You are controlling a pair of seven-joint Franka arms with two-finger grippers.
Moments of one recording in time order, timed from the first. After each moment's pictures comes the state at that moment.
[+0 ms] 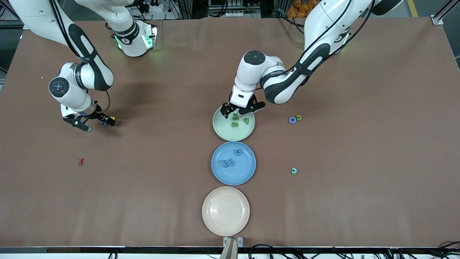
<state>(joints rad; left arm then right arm) -0.27 0.63 -0.60 -1.97 0.75 2.70 -1.85 0.00 0.29 -0.19 -2.53 -0.11 2.81 0.38</state>
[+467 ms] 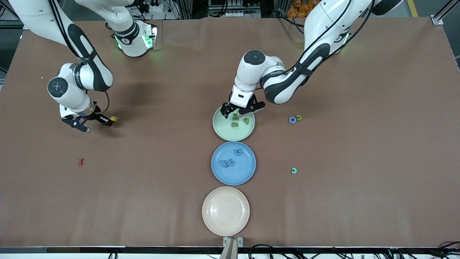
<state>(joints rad) -0.27 0.63 -0.60 -1.97 0.75 2.70 -1.85 0.00 0.29 -0.19 -2.52 -0.11 2.81 0.38</state>
